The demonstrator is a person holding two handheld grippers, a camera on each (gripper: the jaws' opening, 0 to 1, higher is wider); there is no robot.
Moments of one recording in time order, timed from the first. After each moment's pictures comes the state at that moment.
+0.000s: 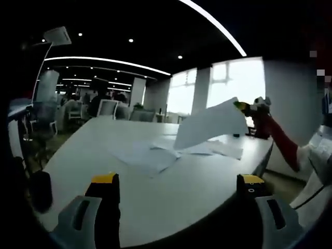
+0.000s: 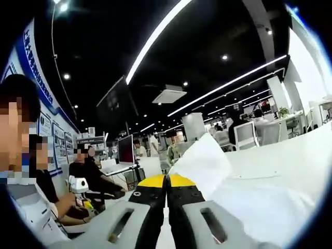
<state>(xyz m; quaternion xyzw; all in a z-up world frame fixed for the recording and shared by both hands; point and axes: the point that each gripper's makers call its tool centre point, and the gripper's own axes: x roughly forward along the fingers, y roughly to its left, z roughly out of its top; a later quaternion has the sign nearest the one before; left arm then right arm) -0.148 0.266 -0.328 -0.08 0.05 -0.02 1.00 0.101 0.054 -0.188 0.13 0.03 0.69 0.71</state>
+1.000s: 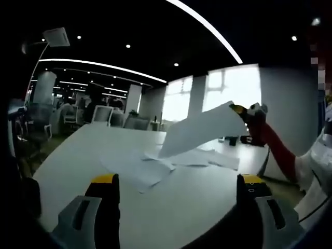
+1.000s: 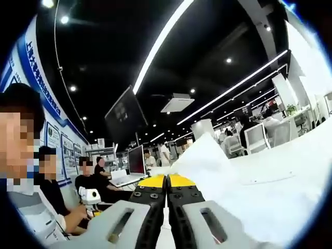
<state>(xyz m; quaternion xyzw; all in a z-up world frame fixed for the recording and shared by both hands) -0.120 0.257 -0.311 -0.09 0.01 -0.04 1.00 0.085 0.075 -0.170 0.18 0.01 0.72 0.68</state>
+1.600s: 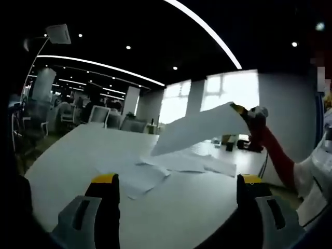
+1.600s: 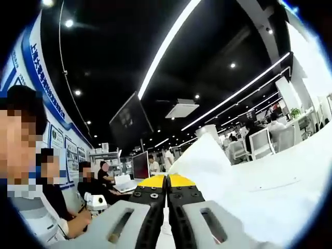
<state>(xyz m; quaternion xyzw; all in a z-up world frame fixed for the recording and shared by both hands) -0.102 0.249 -0.304 -0.10 0.00 -0.05 0.99 0.077 0.075 -0.151 0.19 -0.01 0.72 0.66</state>
